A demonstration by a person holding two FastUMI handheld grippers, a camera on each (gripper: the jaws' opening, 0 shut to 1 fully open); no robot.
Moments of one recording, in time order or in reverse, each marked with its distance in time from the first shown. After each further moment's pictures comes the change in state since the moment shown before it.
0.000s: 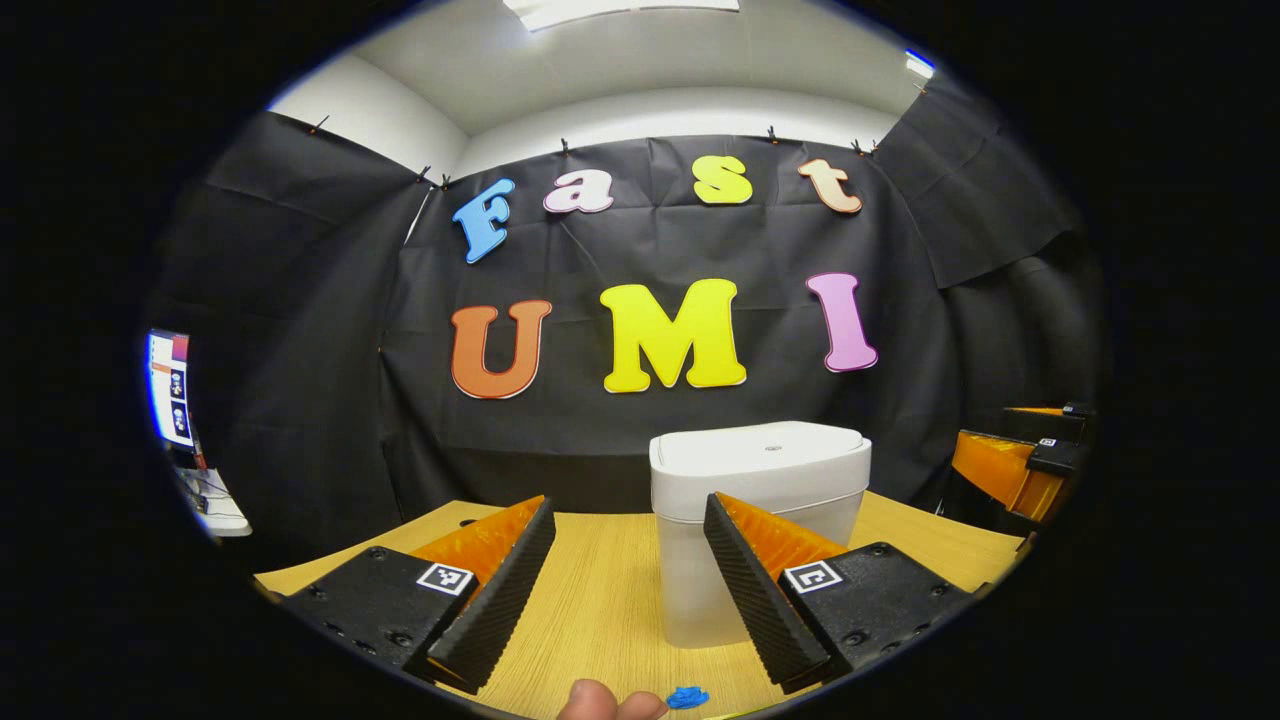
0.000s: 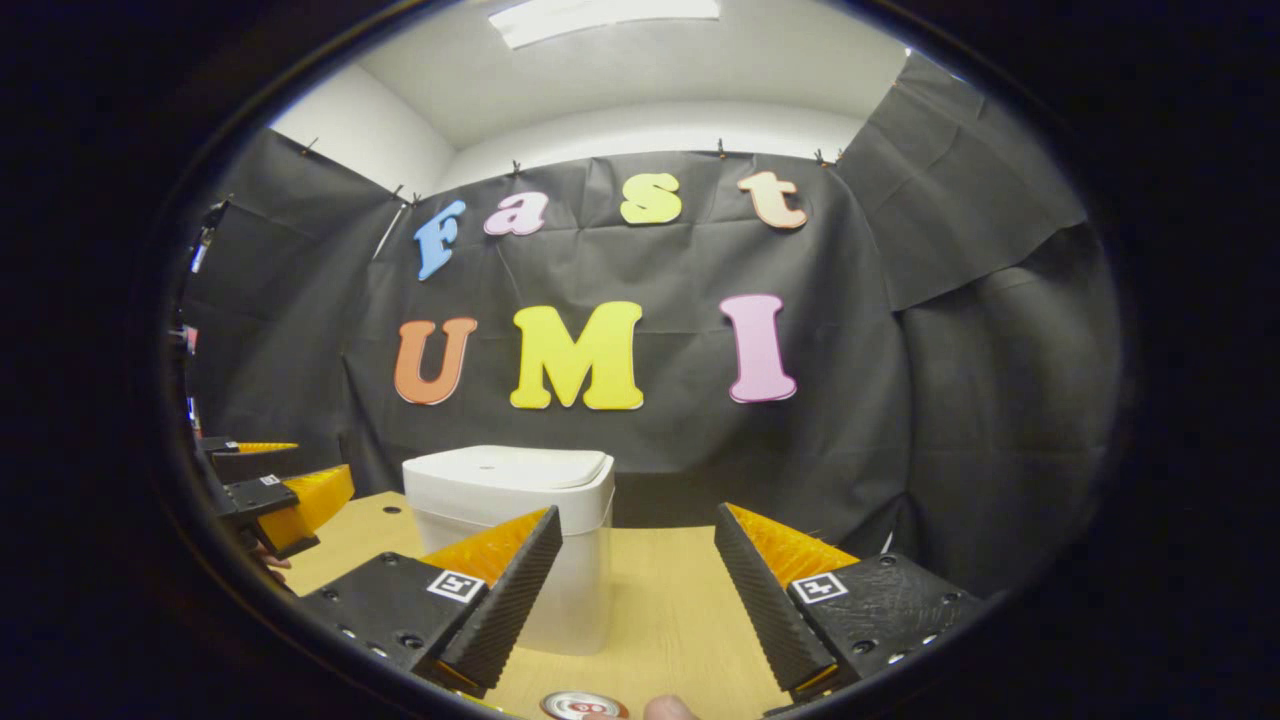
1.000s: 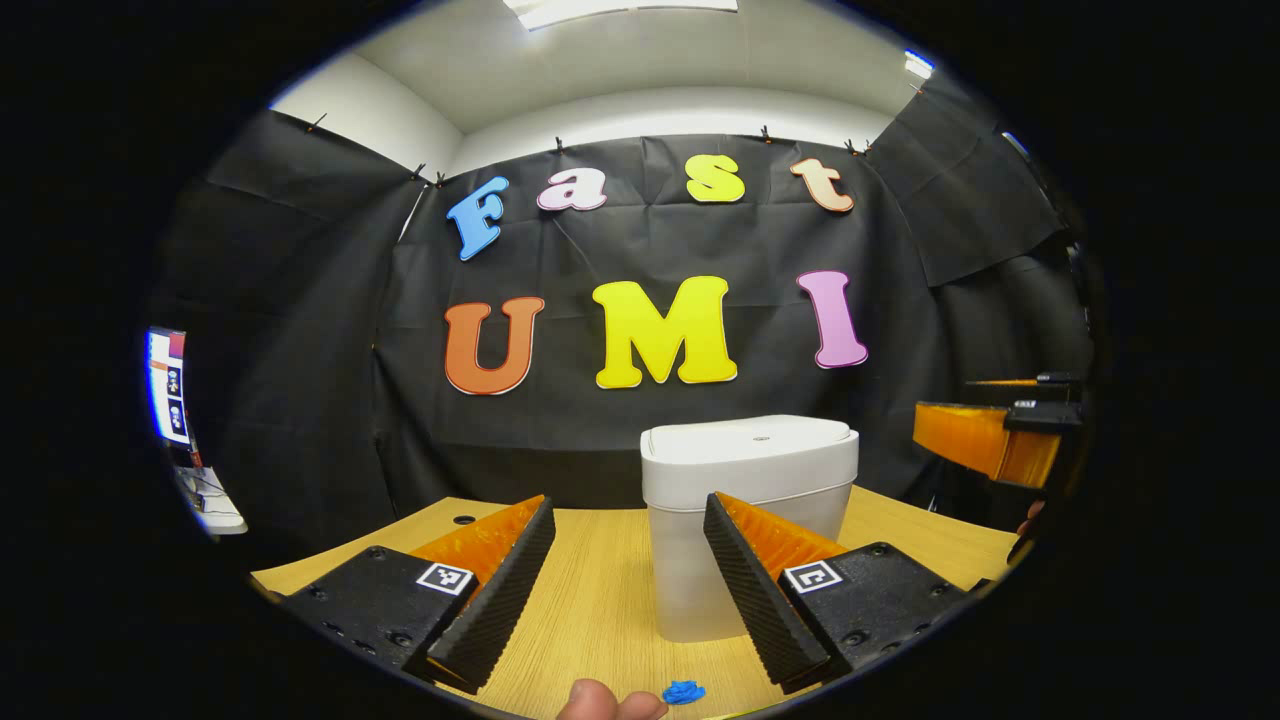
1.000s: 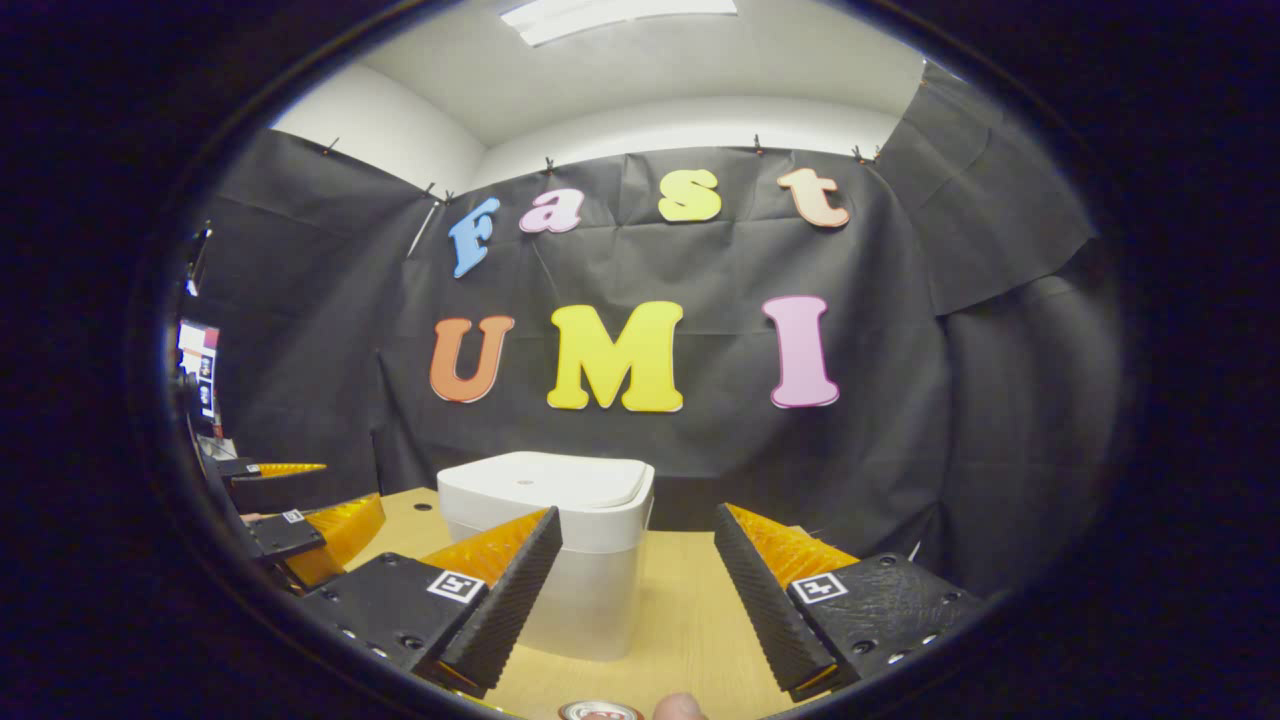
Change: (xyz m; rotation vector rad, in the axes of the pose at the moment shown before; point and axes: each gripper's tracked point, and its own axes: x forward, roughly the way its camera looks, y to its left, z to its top) left arm -0.008 -0.002 -0.011 0.002 0.014 -0.023; right arm 0.021 0.033 0.024 -0.027 0.024 0.128
